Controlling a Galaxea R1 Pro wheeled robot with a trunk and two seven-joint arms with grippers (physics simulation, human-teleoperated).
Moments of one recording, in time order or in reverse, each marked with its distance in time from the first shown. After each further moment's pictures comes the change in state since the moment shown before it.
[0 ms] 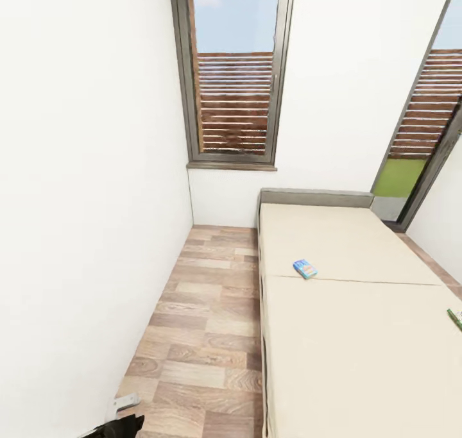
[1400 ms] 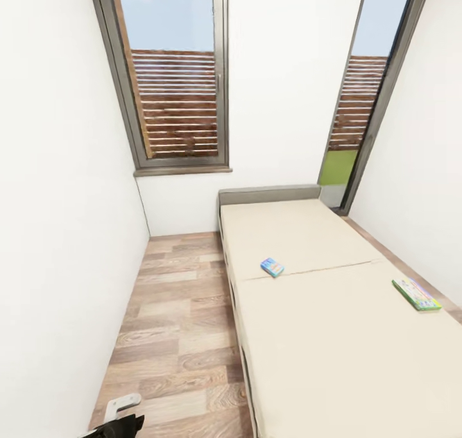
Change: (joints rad) left arm 0.000 0.000 0.000 0.000 0.000 0.000 0.000; right arm 0.000 0.000 0.001 0.000 0.000 0.000 0.000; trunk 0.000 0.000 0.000
